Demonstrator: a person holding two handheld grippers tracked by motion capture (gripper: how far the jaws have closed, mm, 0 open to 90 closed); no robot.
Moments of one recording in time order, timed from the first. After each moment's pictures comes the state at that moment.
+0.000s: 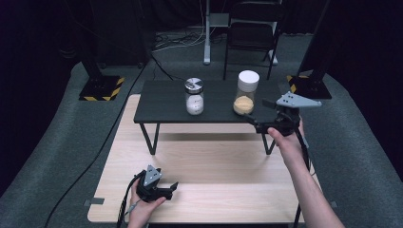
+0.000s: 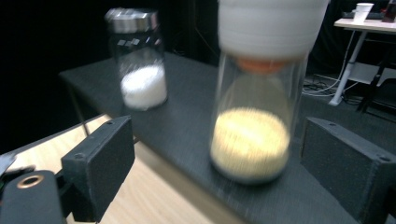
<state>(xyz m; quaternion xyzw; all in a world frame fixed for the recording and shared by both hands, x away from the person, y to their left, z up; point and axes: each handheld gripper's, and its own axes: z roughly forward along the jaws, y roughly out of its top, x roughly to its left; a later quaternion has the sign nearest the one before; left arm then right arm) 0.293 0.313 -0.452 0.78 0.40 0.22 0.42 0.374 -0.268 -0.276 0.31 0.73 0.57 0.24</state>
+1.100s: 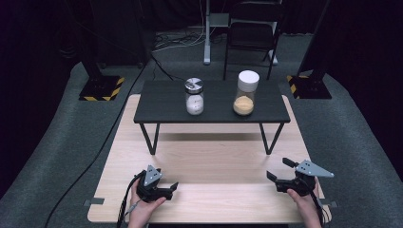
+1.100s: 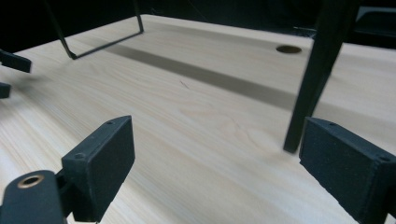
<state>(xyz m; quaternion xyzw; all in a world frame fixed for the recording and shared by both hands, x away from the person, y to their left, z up) 0.292 0.312 -0.452 0.78 0.40 0.22 0.42 0.295 -0.342 -0.448 0.38 0.72 0.53 0.23</state>
